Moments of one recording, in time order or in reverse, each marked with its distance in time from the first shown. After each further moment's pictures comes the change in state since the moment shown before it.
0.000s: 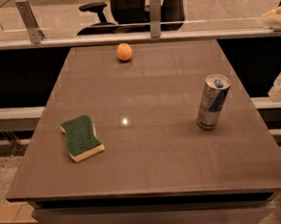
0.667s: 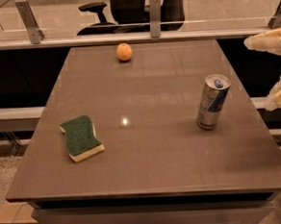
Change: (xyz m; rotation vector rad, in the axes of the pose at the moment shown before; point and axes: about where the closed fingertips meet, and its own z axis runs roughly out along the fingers) arm 0.013 0.003 0.034 -0.151 -0.308 0.064
